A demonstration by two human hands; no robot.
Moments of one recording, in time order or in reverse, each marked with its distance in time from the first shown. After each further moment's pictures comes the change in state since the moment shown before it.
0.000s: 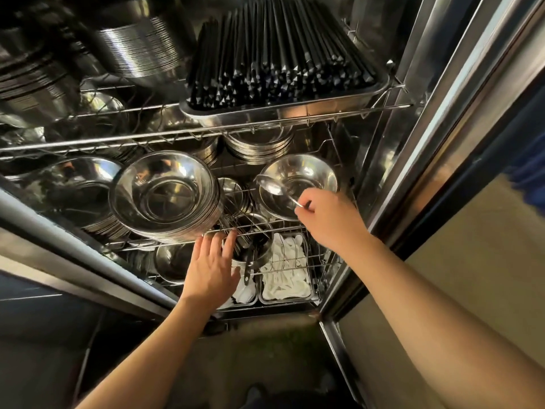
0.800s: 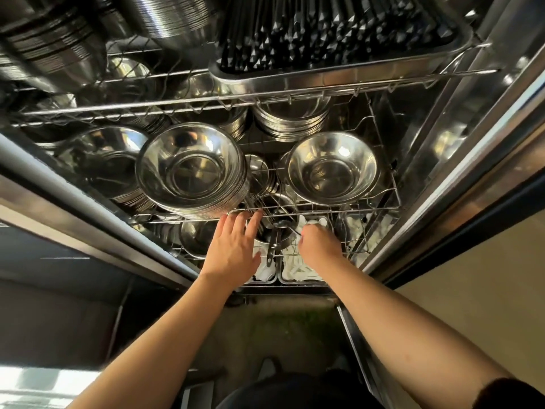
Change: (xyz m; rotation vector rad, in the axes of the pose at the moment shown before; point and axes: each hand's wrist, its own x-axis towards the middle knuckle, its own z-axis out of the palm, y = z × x) left_hand 0.003 -0.004 -0.001 -0.008 -0.053 0.029; right_hand 0.000 0.024 0.162 -0.127 -0.288 0.219
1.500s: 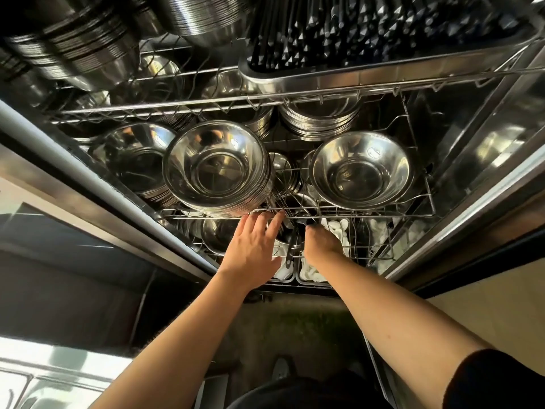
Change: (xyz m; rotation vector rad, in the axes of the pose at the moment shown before) left_hand -0.004 -0.004 -0.005 -0.035 -0.066 0.000; right_hand 0.030 -0.032 0.036 -0.190 -0.108 -0.046
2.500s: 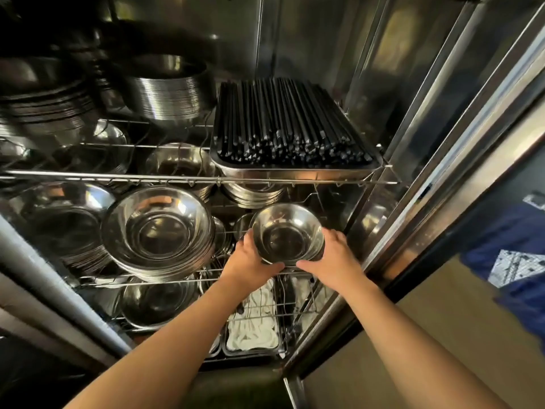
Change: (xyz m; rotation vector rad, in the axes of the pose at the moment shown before) left_hand 0.086 0.056 -0.068 -0.951 -0.051 -0.167; right_hand -0.078 0.089 -0.171 0.304 0.351 0.146
